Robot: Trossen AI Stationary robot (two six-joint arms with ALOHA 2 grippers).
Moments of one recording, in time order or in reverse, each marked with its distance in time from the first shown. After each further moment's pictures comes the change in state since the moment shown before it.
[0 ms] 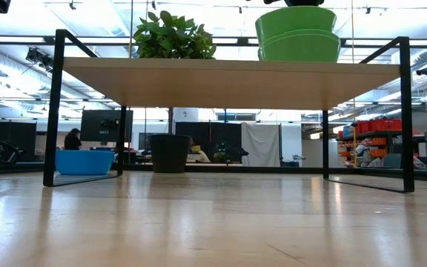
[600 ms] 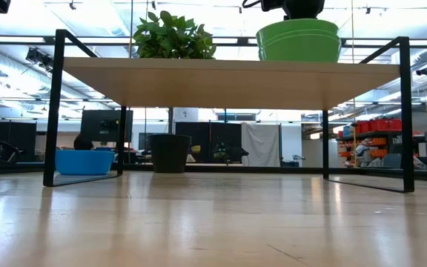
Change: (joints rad) left arm 0.000 0.000 0.000 0.000 0.000 0.000; right arm 0.000 0.000 -0.065 0.047 -0.002 -0.039
